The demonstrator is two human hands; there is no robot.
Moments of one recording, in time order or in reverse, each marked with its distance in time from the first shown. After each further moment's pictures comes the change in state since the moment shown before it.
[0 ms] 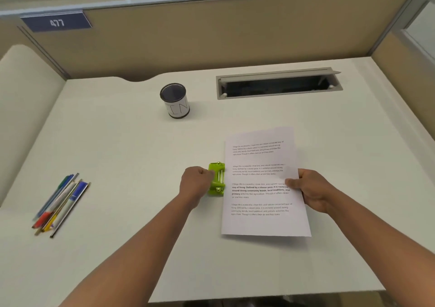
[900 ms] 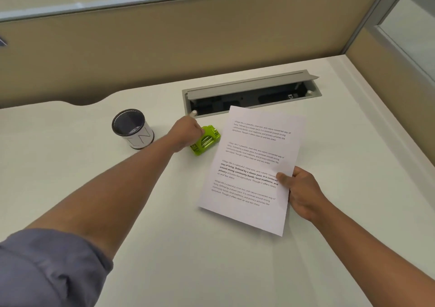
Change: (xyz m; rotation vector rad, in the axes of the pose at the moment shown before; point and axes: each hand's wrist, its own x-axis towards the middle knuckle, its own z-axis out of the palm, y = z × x) left_hand 0.182 0.189 0.034 0.546 -0.184 0.330; right_hand 0.067 -0.043 -0.015 0.361 0.209 -0.163
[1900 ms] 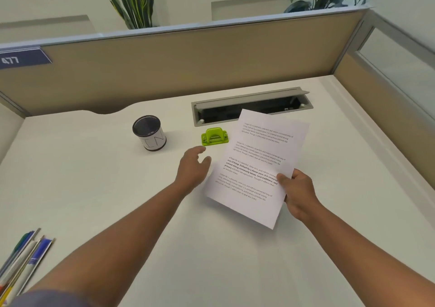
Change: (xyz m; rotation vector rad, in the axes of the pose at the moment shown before) left_hand -0.122 -0.033 0.044 -0.309 0.209 0.052; right_hand -0.047 0.003 0.015 -0.035 0.160 -0.120
